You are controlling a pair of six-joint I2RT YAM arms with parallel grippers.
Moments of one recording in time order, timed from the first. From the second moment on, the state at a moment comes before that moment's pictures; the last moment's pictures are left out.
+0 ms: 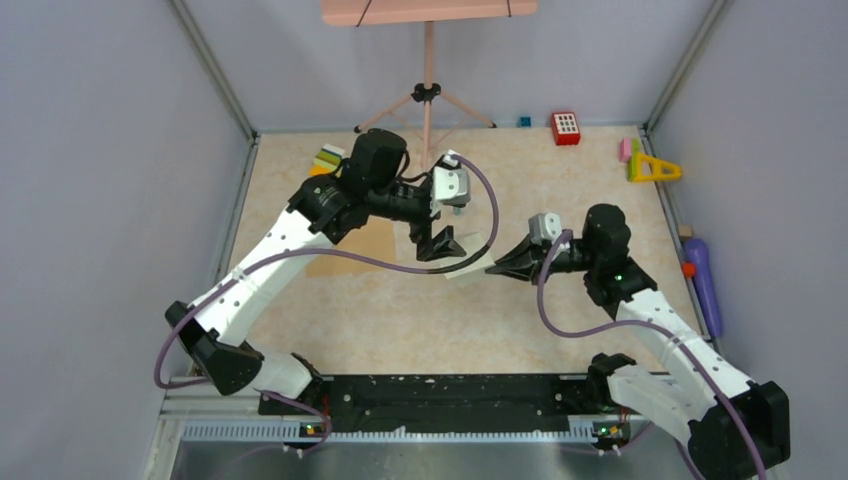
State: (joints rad) left arm -0.73 1.41 1.63 -0.76 0.70 0.52; right arm 0.37 0.93 0.64 0.13 -1.20 -0.31
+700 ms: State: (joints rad) left arm -0.73 1.54 1.67 -0.91 0.88 0.60; right arm 0.36 0.91 0.67 0.06 -1.24 -0.34
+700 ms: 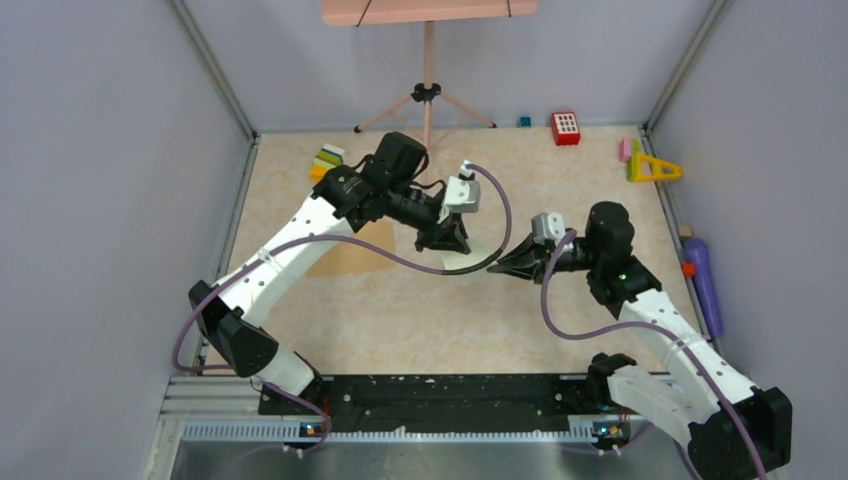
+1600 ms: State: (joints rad) left arm -0.75 1.53 1.60 -0.78 0.72 0.54; right arm 0.34 0.91 0.67 0.30 -1.10 -0.11
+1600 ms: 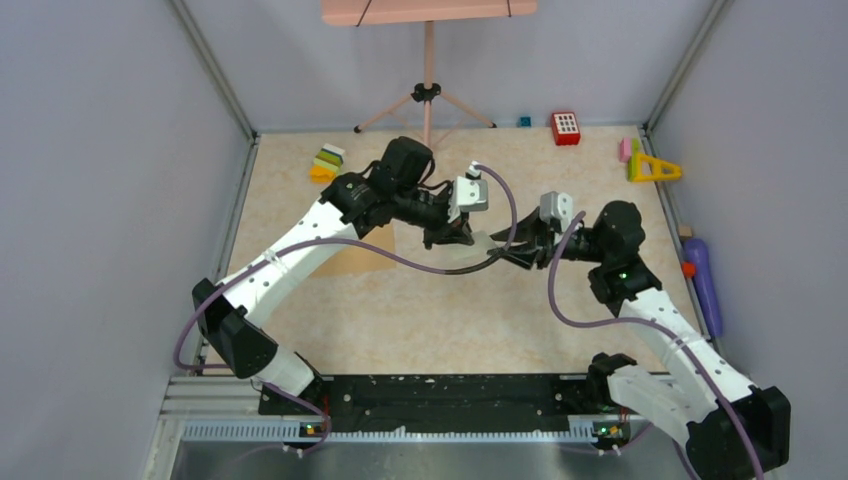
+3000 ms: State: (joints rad) left arm -0.85 1.56 1.59 -0.76 0.59 0.56; right arm 0.33 0.93 0.63 0.43 -1.08 0.05
